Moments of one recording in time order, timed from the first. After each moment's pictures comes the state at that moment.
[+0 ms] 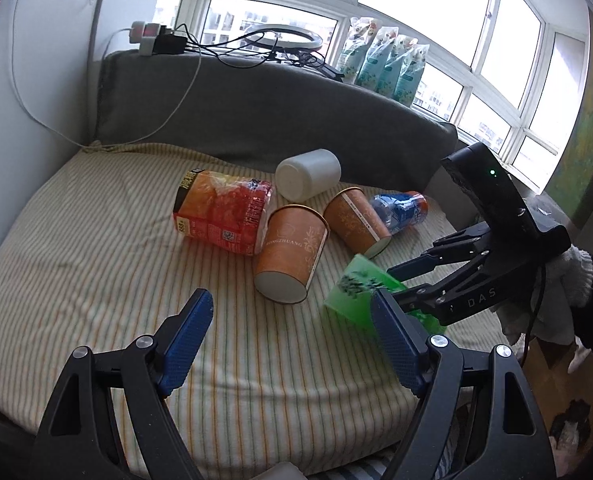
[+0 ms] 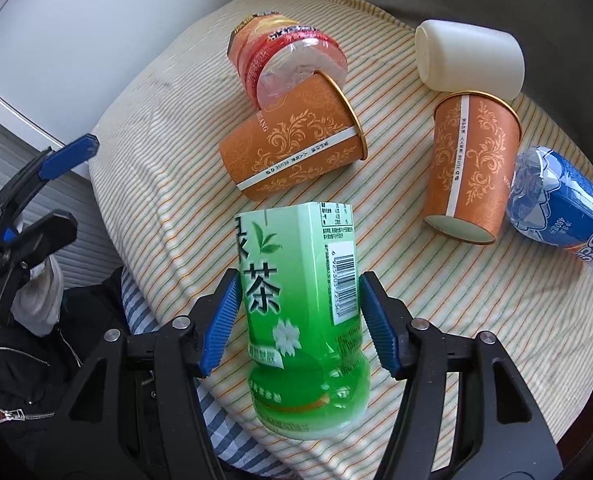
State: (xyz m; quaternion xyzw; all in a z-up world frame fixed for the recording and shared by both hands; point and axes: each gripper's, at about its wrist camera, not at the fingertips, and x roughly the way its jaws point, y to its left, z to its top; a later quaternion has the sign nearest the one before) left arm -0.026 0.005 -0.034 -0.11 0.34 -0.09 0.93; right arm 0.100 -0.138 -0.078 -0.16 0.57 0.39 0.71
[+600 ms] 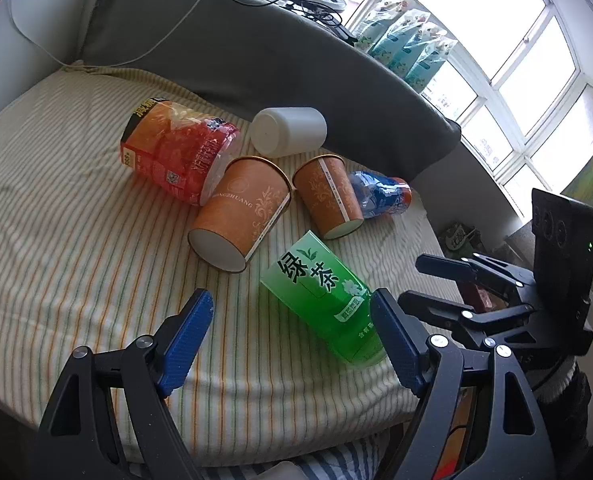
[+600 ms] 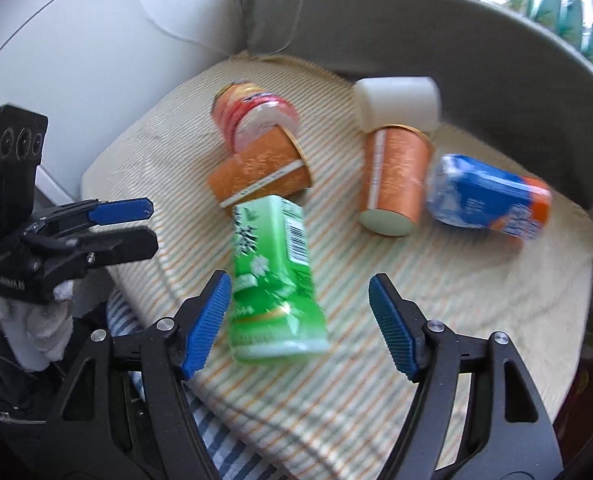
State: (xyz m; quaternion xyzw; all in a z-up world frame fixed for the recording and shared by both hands) left arm 0.002 -0.020 -0.051 -0.22 0.41 -0.11 0.88; right arm 0.059 -0.197 -0.040 -0.12 0.46 0.35 0.81
